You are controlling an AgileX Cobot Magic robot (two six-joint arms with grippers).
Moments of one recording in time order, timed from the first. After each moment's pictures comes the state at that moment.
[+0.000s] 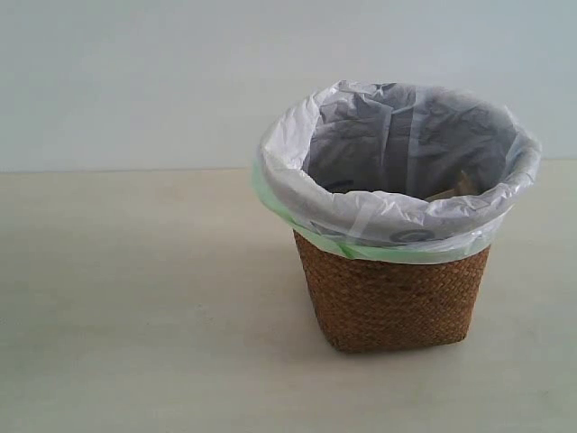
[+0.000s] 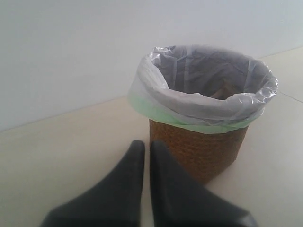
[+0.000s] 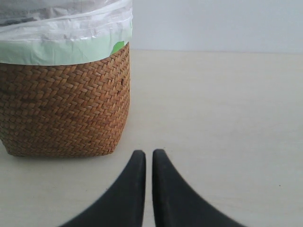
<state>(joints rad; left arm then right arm) -0.49 0.46 -0.56 -0.31 0.41 0.27 0.15 0.01 0.00 -0.02 0.33 0.03</state>
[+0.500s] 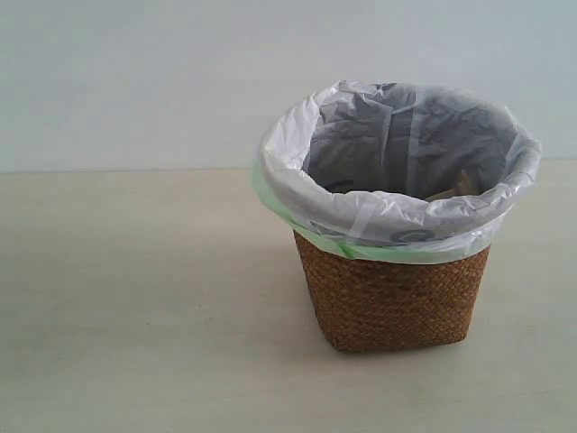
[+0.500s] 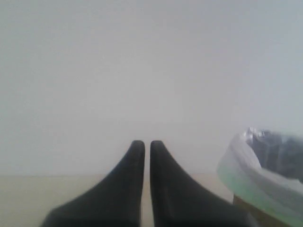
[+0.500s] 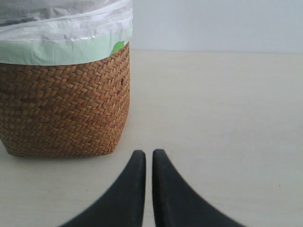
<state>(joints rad) -0.20 0.18 -0.40 -0.08 0.19 -0.06 0.15 0.01 0.00 -0.02 0.33 0.03</state>
